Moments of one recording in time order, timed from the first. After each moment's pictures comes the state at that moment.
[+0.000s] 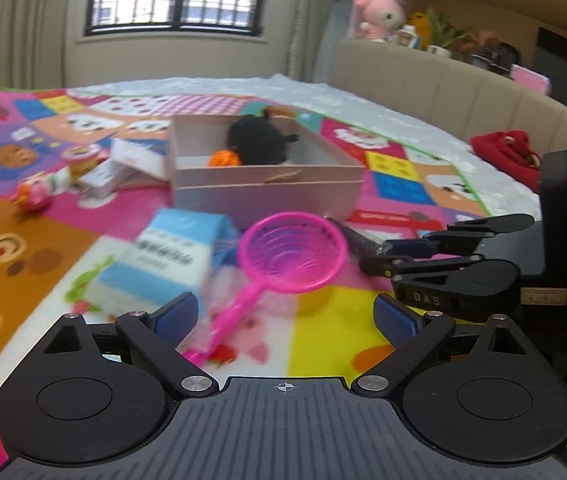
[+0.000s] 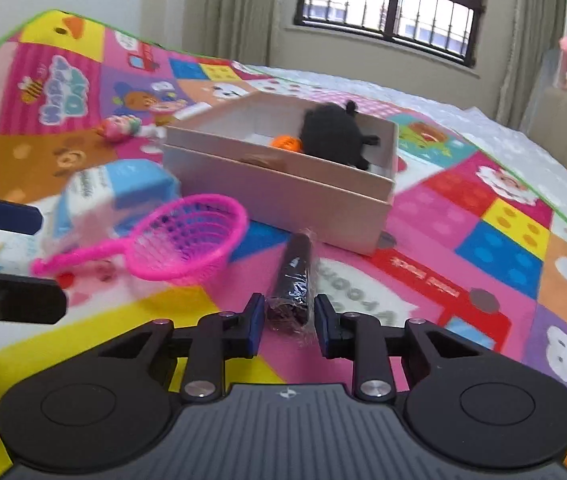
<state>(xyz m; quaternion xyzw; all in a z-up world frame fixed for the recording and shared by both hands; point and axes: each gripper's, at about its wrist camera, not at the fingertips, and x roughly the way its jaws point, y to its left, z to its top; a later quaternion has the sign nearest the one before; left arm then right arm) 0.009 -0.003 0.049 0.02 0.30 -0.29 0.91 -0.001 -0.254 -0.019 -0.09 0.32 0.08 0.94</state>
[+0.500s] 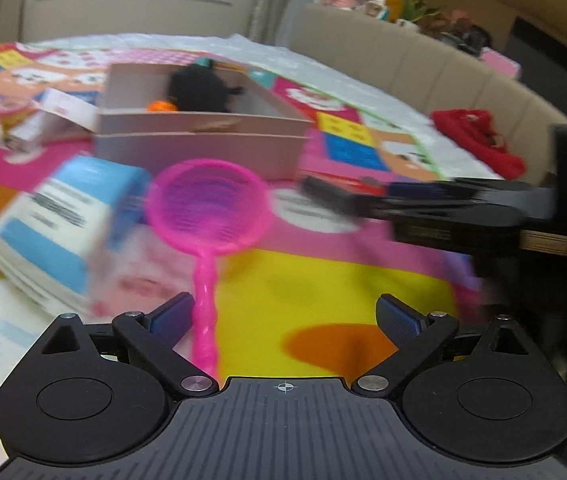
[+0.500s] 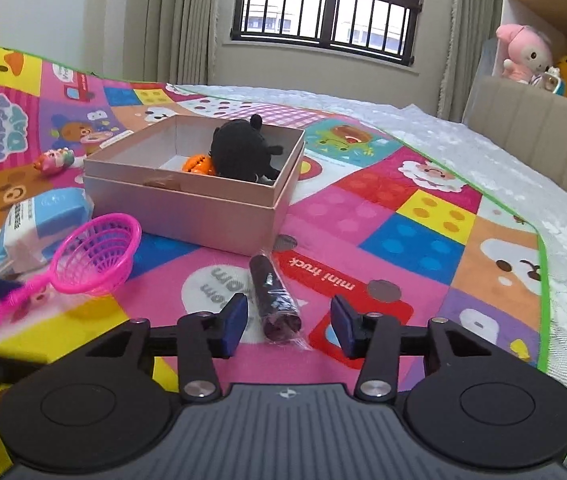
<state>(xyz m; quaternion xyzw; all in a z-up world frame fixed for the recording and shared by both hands) 0.015 -0.034 0.027 -0.01 0.36 -0.36 0.86 -0.011 -0.300 -0.006 -0.05 0.30 0.02 0.95</state>
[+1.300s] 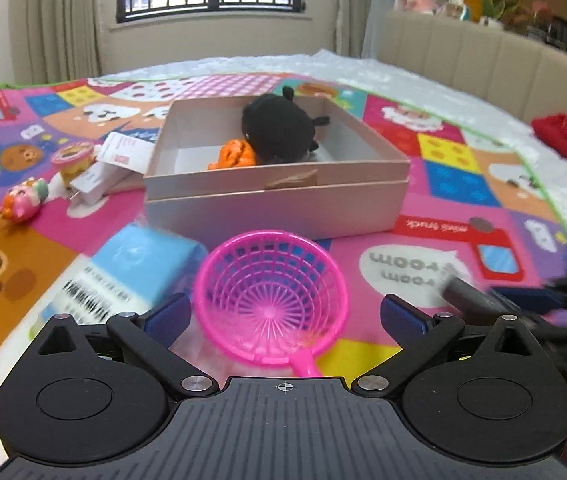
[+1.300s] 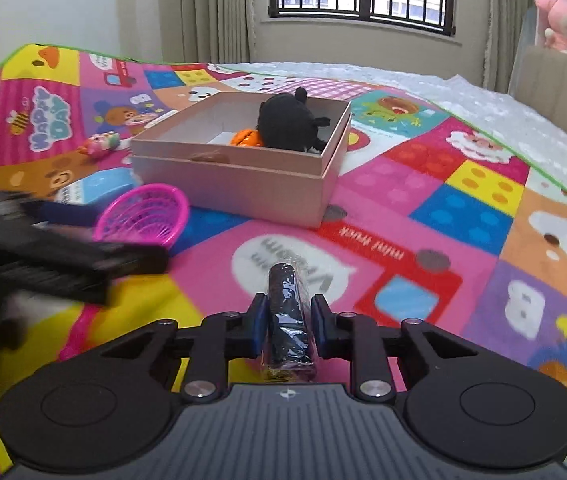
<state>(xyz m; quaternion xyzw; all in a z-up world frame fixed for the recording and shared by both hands) 0.066 -0.077 0.033 0.06 0.34 -0.19 0.92 -0.022 -0.303 -0.007 -0.02 0.34 0.10 0.93</state>
